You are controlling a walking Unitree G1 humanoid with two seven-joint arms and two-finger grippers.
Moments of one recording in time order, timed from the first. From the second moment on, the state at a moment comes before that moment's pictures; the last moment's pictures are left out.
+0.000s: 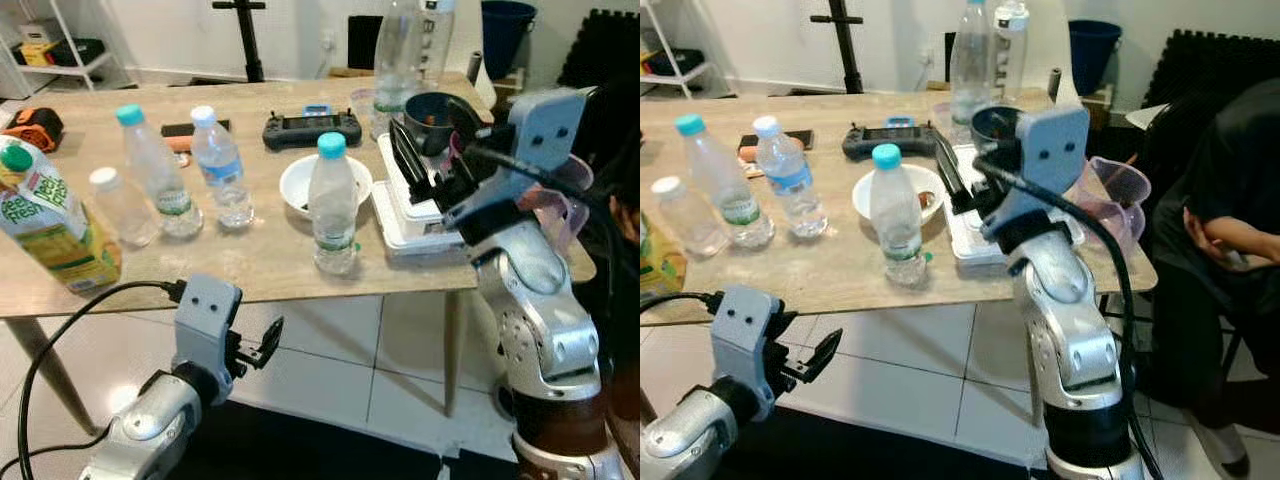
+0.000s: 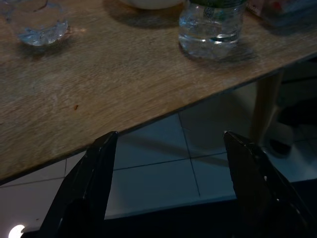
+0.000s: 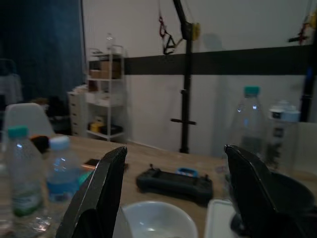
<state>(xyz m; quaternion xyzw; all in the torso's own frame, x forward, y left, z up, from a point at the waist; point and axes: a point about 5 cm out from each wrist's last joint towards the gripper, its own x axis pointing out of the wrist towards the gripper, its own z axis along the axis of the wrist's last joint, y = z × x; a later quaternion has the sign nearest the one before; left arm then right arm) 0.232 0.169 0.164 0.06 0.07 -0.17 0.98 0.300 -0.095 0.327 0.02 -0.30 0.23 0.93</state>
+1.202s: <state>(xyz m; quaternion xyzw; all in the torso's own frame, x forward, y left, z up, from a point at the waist) 0.244 0.157 0.161 0.08 0.02 -0.13 0.99 0.349 -0.023 0.296 0.05 -0.19 0.33 0.92</state>
